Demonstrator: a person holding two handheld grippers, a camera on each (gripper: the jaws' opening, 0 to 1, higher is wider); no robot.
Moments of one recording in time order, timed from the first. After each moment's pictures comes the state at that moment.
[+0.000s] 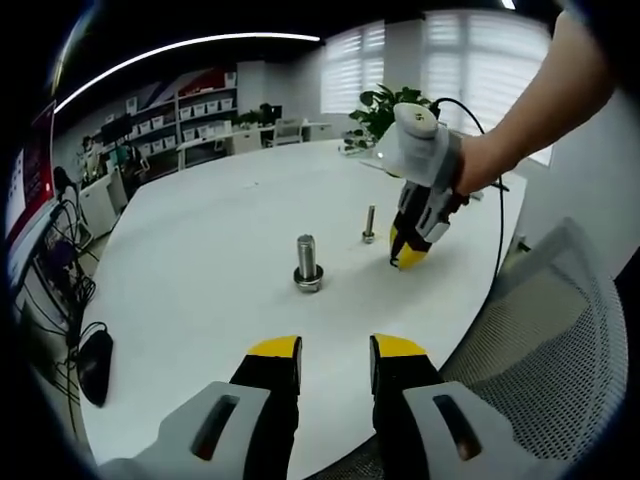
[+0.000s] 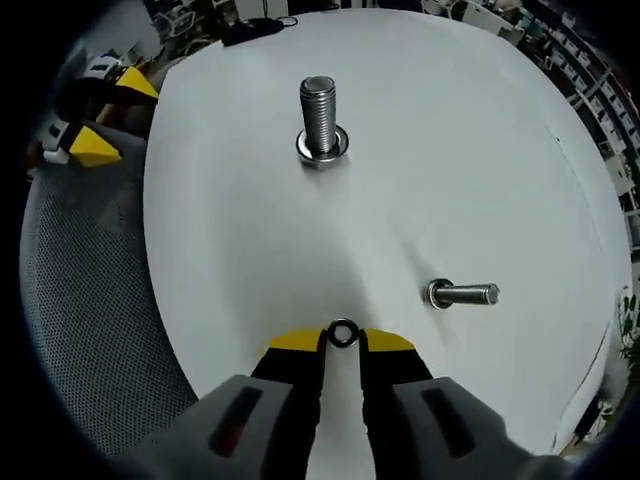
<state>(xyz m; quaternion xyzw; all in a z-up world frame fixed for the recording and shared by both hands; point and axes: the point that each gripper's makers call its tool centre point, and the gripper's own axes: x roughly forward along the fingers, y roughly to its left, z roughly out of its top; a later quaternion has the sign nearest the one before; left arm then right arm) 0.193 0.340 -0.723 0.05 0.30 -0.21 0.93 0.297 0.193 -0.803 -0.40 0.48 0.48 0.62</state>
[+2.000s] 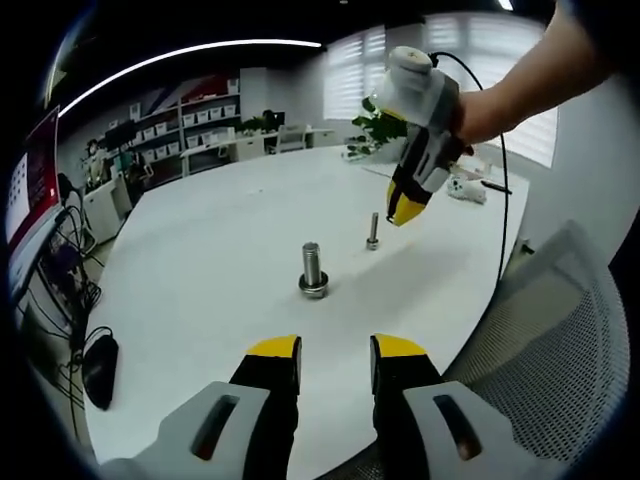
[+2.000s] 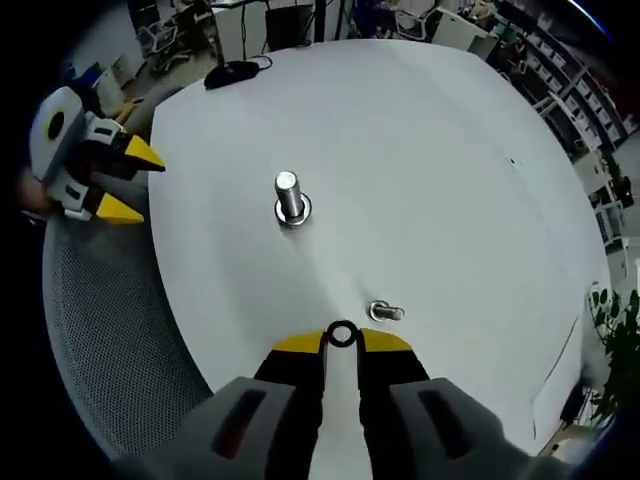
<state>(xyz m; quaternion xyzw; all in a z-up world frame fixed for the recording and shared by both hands) 0.193 0.341 -0.716 0.05 0.28 -0.20 0.94 0.320 0.205 -0.722 -0.38 0.45 0.45 0.67</state>
